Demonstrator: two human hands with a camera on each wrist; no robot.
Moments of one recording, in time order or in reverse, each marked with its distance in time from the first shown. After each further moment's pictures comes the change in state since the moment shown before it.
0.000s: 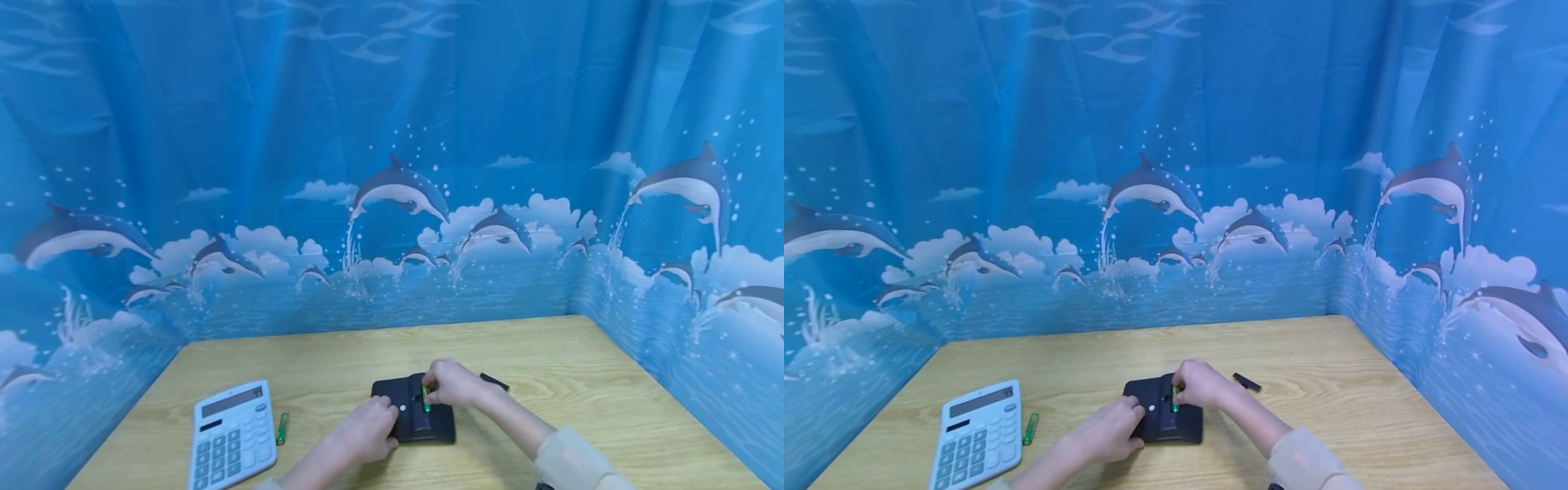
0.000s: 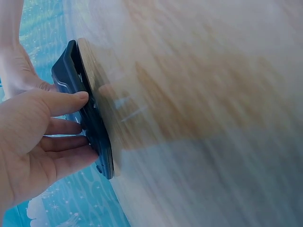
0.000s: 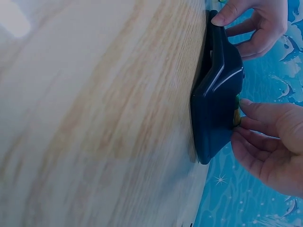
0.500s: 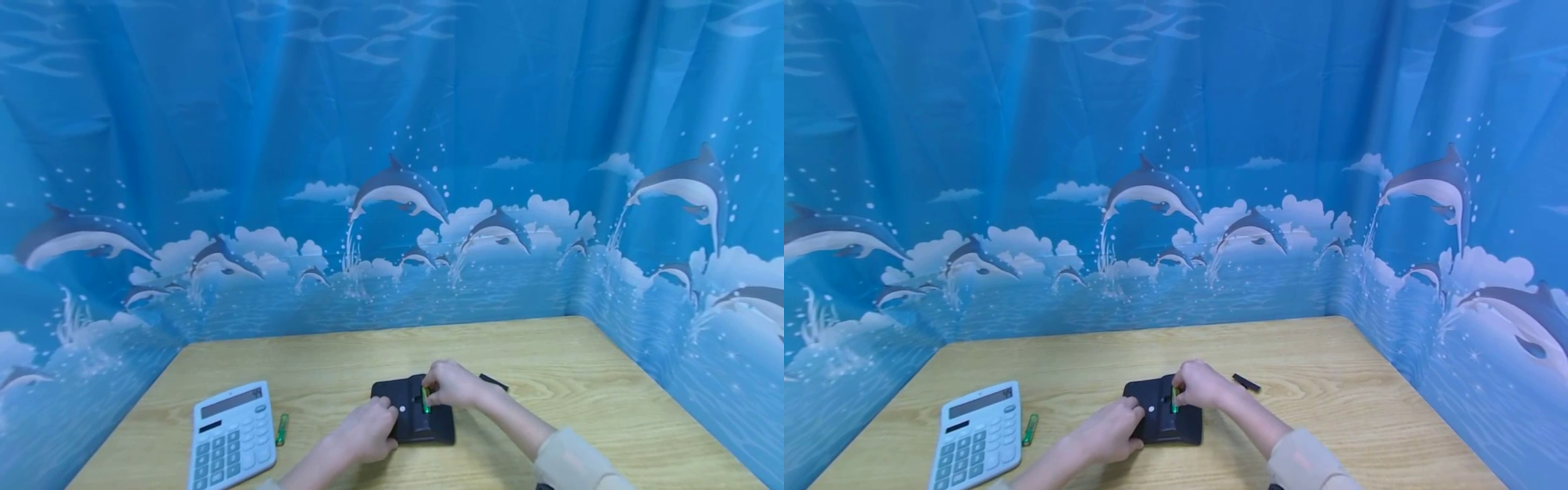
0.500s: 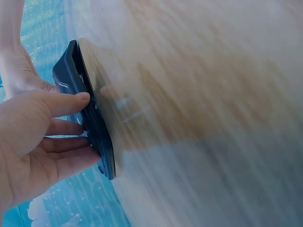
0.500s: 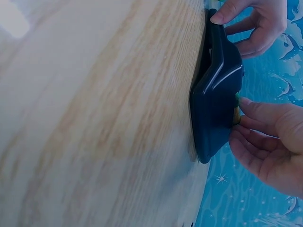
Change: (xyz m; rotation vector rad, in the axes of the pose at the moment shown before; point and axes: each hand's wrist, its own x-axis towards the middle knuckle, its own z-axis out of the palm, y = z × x) left_hand 0.000 0.002 -0.001 -0.004 -0.007 -0.003; right_hand -0.002 0.001 -0.001 -0.025 0.002 -0.030
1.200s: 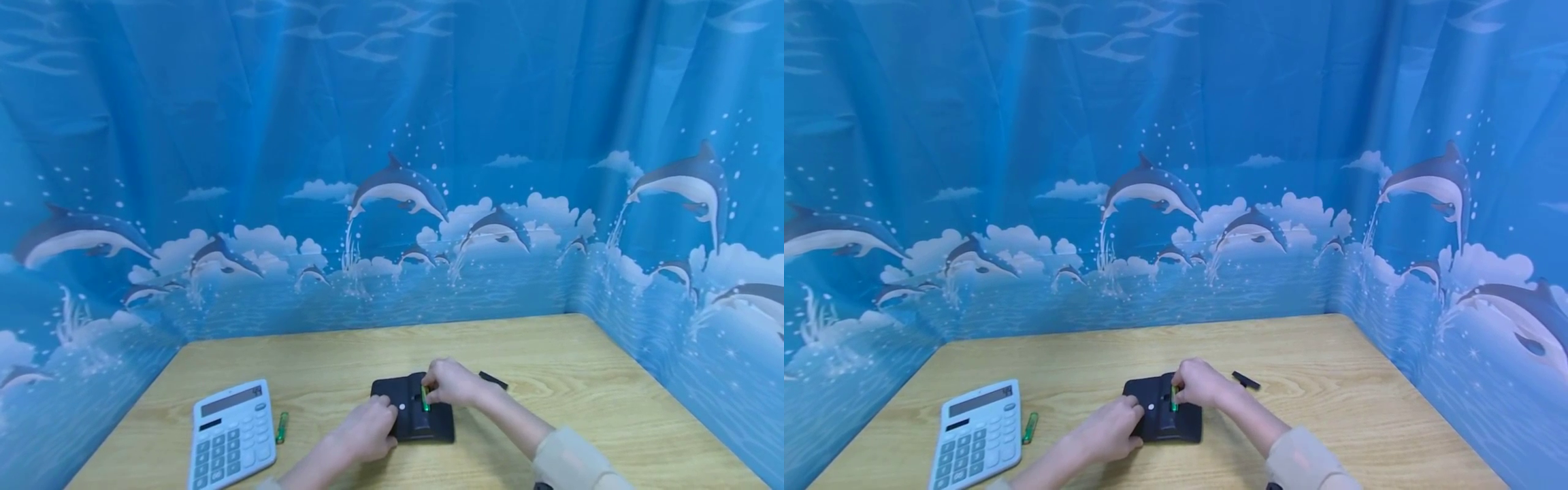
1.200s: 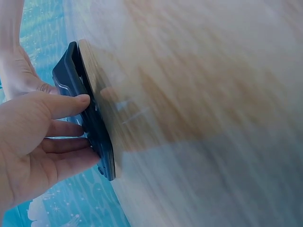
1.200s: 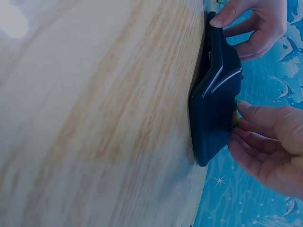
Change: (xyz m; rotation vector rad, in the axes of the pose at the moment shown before) left_hand 0.000 0.000 0.002 0.012 0.014 0.003; right_hand 0.000 -0.001 0.000 -0.006 -0.015 0.010
